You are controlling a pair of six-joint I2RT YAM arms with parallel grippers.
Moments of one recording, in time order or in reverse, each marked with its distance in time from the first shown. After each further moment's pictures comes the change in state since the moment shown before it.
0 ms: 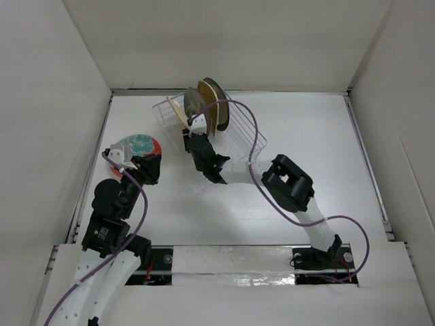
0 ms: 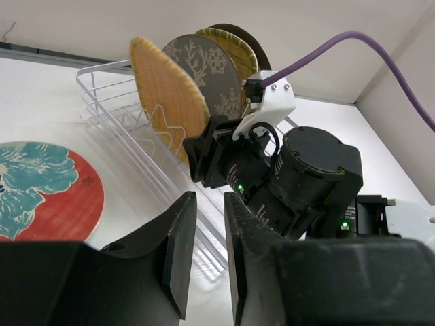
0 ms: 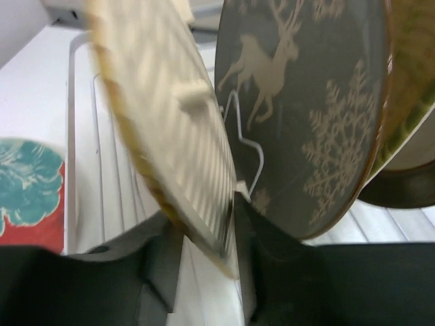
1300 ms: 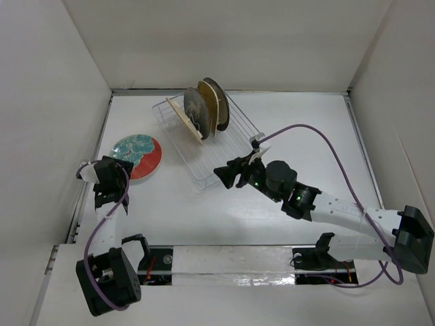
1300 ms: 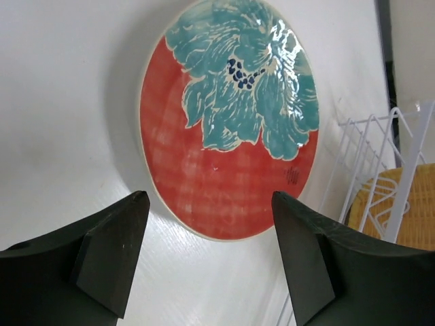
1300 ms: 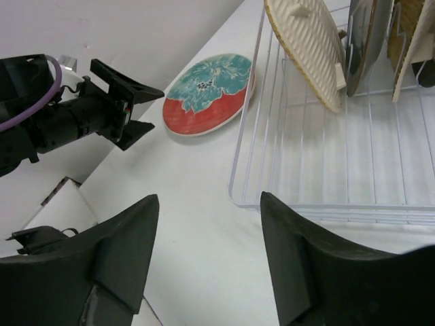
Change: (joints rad) left arm 0.642 0.571 -0.206 0.175 -0.071 -0.621; right arm 0.057 -1.090 -0.817 -0.245 -0.510 0.354
